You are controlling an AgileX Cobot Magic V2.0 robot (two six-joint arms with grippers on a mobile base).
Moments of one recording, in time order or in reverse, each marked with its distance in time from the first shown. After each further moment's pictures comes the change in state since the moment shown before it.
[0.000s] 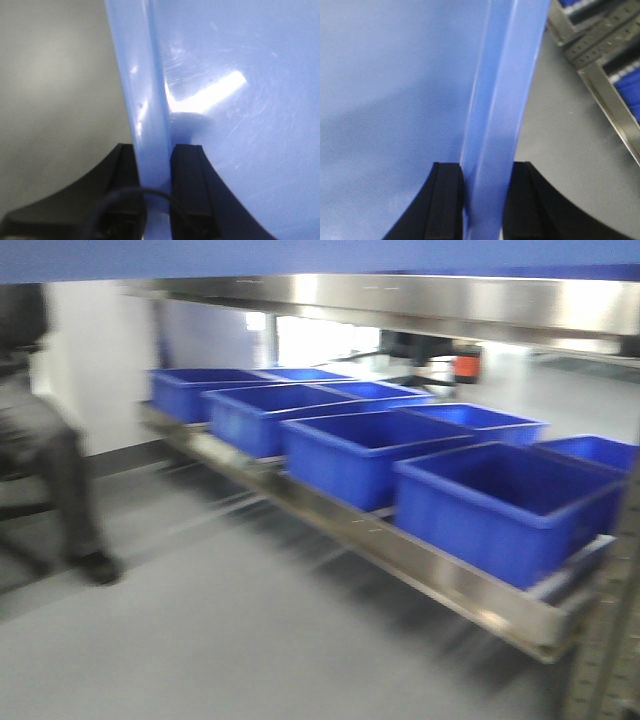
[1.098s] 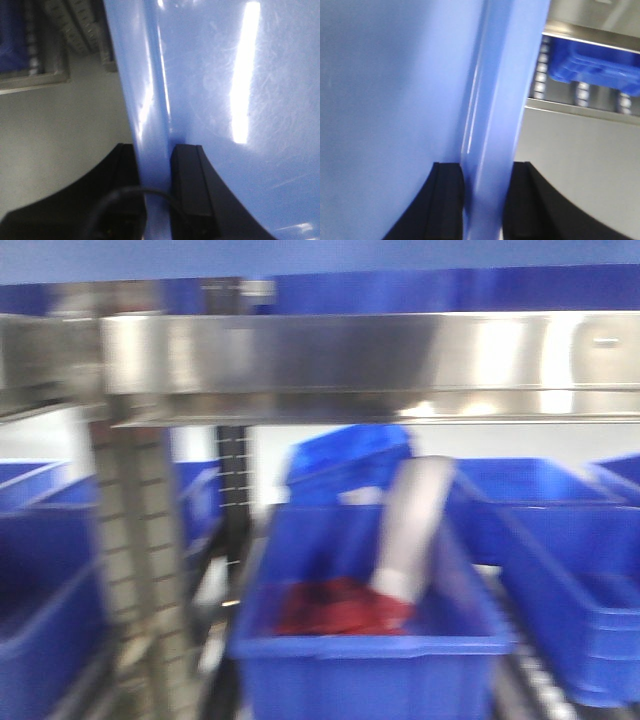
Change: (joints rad) left arm 0.000 0.000 0.000 -0.002 0.000 0.000; right arm 0.000 0.000 0.000 -0.002 0.000 0.000
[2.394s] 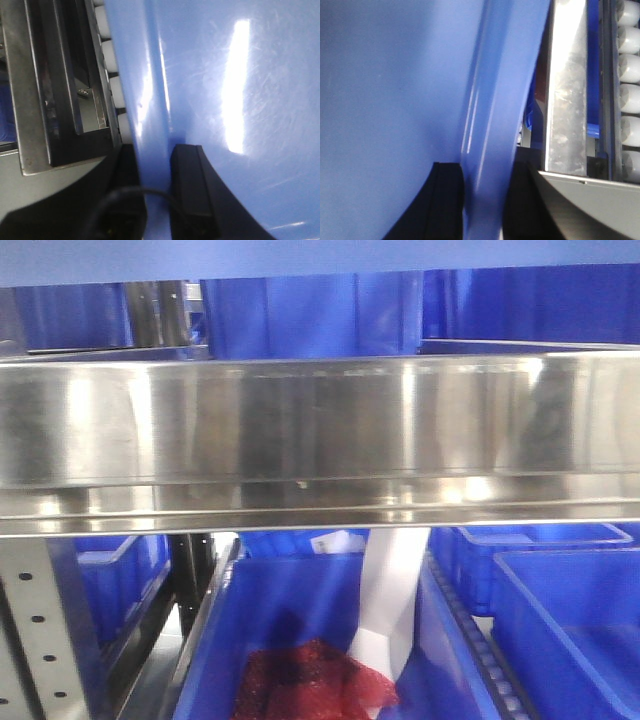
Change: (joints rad) left arm 0.000 0.000 0.000 -0.006 0.000 0.000; right arm -0.002 0.000 0.000 -0.006 0.000 0.000
